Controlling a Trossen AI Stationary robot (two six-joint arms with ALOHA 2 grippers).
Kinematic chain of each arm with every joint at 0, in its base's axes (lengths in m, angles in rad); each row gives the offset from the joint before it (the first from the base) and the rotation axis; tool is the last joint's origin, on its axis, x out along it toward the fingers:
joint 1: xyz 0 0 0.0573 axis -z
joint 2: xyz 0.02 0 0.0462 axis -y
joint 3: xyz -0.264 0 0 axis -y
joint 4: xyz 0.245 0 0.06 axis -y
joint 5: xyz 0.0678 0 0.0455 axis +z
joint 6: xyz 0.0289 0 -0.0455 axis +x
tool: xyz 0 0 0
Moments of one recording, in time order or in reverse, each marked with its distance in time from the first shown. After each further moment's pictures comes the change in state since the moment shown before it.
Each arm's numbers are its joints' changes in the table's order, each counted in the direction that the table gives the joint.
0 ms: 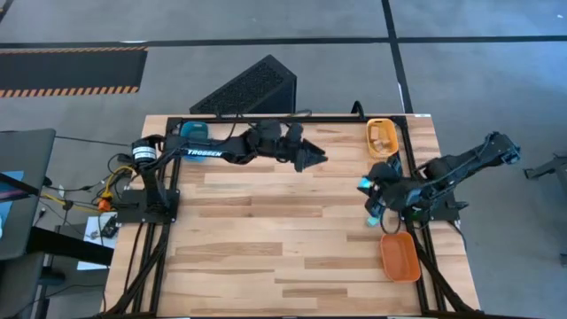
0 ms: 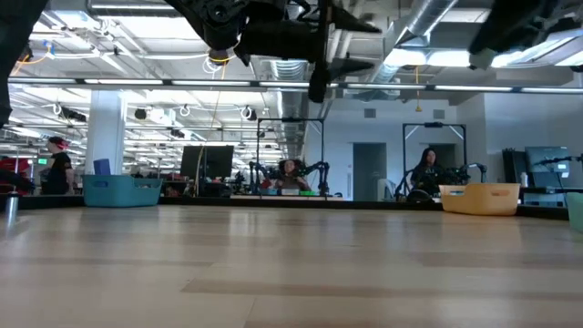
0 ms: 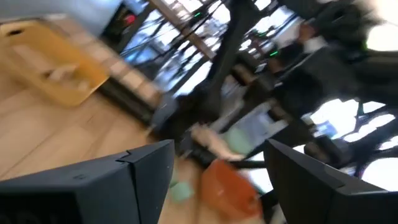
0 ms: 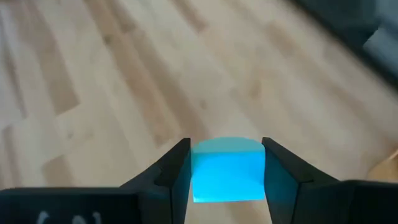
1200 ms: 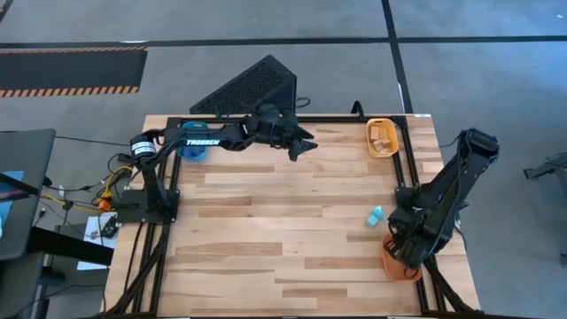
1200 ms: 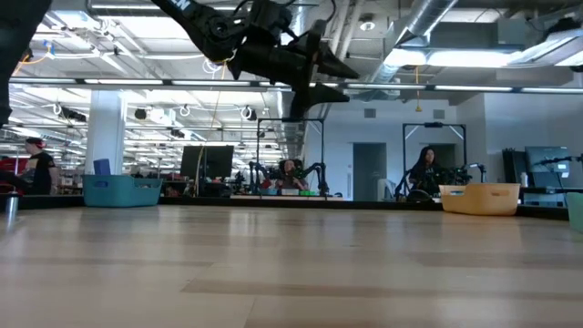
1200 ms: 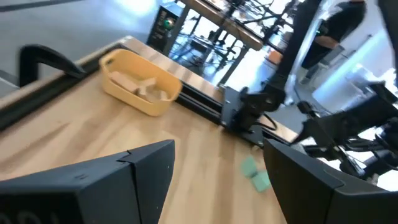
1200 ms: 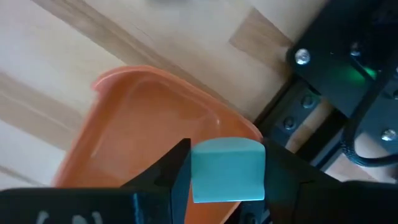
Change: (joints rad) left arm -0.152 0.000 0.000 -0.150 -0.029 0.295; right arm -0.566 -0.295 -0.217 -0.146 0.611 1.108
